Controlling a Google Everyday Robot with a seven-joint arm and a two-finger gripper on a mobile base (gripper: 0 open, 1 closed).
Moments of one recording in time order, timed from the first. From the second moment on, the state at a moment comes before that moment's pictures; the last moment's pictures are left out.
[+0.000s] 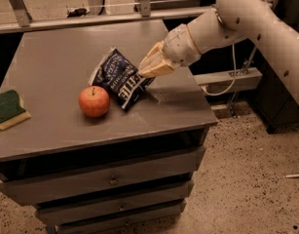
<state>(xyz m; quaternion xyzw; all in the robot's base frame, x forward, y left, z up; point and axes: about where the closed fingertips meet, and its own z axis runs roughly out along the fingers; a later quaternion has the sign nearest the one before) 0.615 -0.010 0.893 -0.71 0.53 0.24 0.39</state>
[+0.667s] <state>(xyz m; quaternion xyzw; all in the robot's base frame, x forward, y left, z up) 0.613 -0.008 0.891 -0.72 0.53 0.24 0.39</state>
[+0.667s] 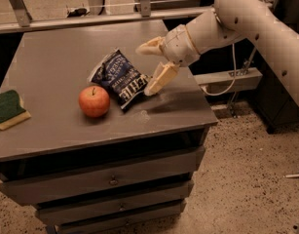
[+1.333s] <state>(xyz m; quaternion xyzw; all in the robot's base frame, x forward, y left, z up) 0.621 -0.047 0.900 -0.69 0.56 0.20 0.42</state>
